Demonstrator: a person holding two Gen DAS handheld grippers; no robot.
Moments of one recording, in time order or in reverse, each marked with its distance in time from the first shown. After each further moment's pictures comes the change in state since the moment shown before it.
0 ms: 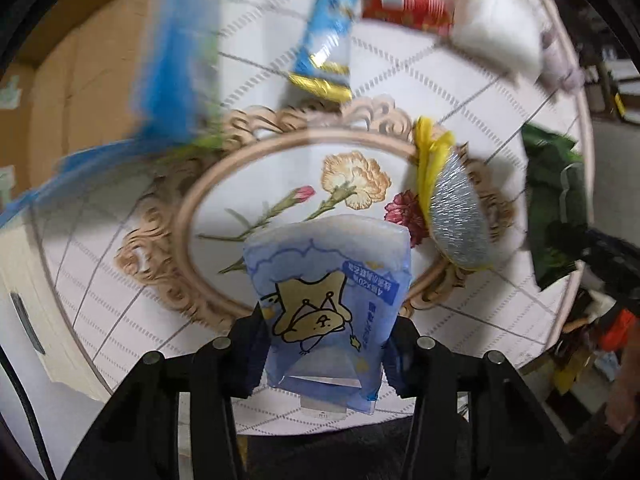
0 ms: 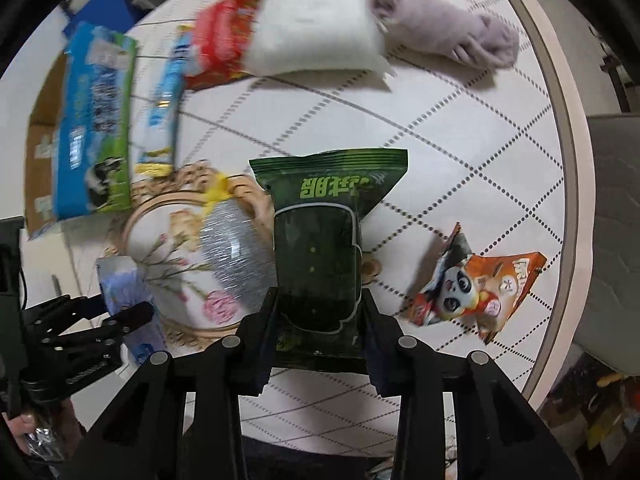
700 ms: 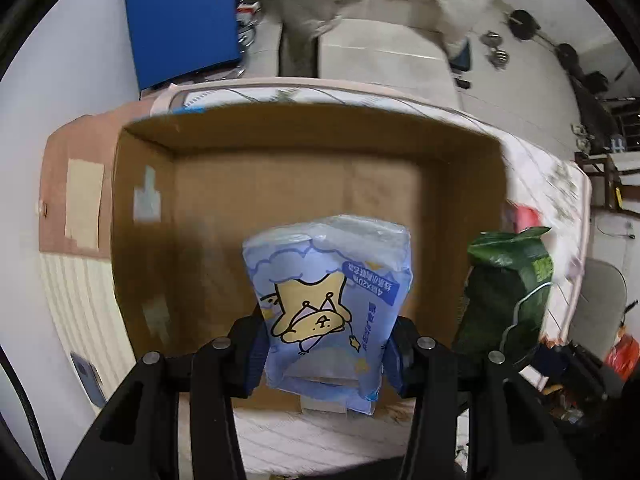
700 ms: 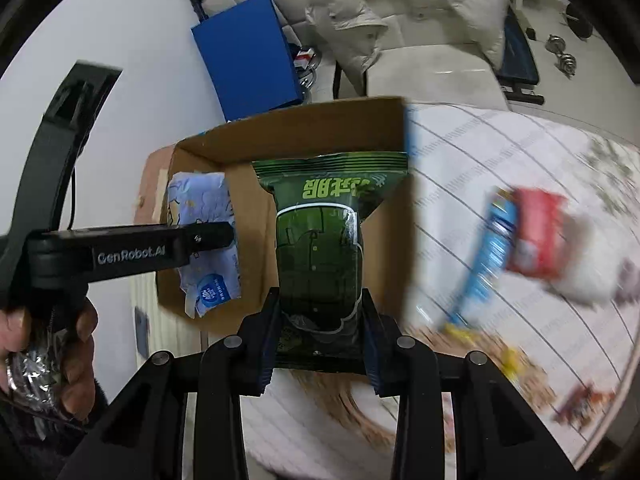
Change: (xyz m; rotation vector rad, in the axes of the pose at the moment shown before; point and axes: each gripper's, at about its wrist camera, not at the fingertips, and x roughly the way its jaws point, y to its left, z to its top) left arm -0.123 0.207 0.214 -0.133 -0.129 -0.009; right arm -0.048 0.315 0.128 -0.203 -0.191 0.164
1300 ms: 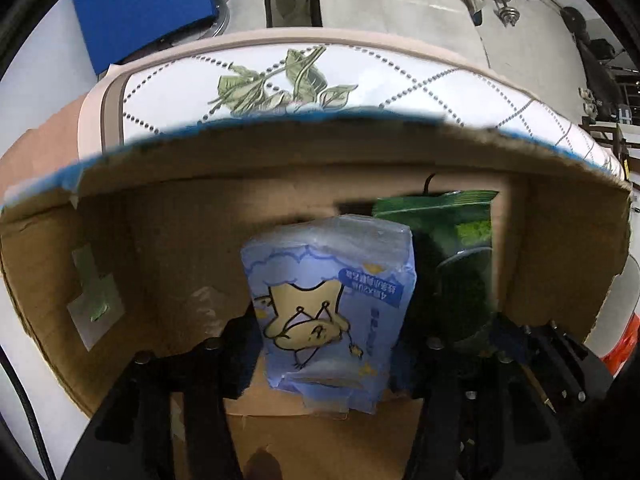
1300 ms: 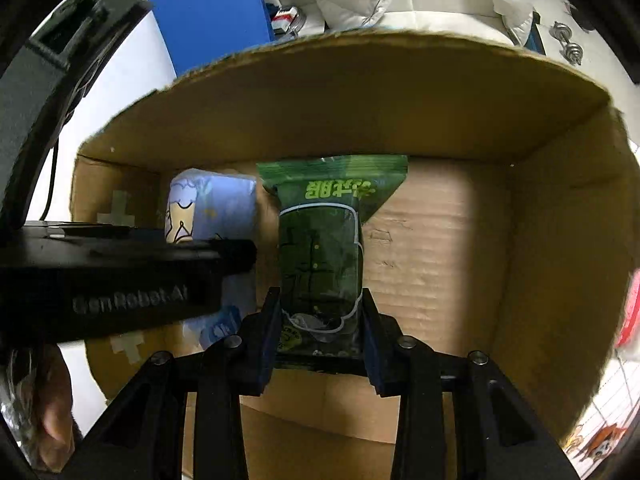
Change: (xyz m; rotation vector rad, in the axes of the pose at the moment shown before) left arm 0.102 0.042 0.053 0.077 0.187 -0.027; right arm 0.161 0.031 0.066 0.024 0.104 -0.103
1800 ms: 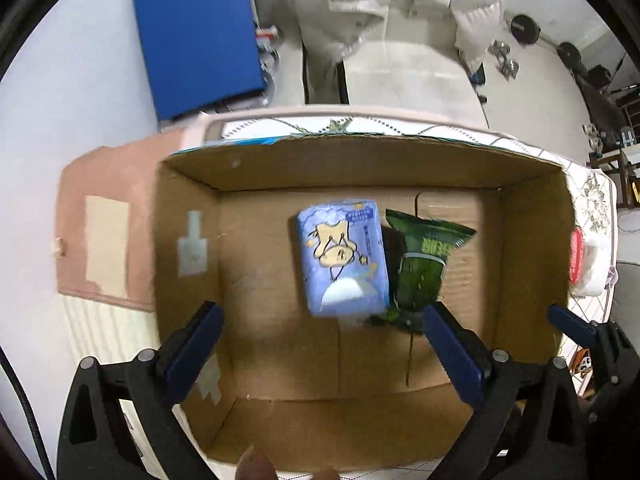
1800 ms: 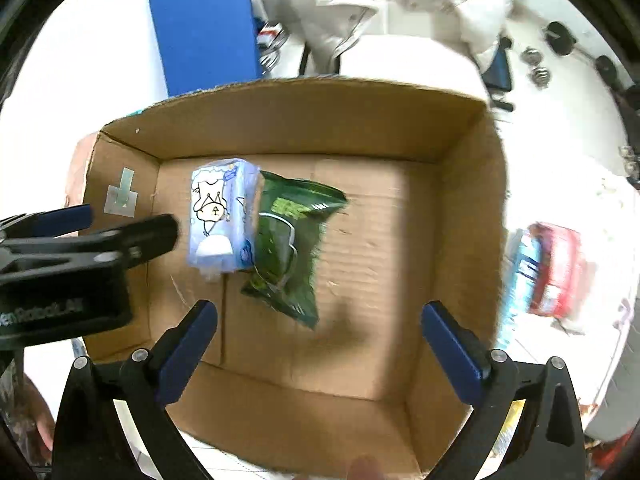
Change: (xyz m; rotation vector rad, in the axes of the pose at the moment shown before) left arm -0.082 0.006 -0.093 -0.030 -0.323 0.113; right arm -0.061 -0.001 -0.042 -0.035 -0.079 -0.161
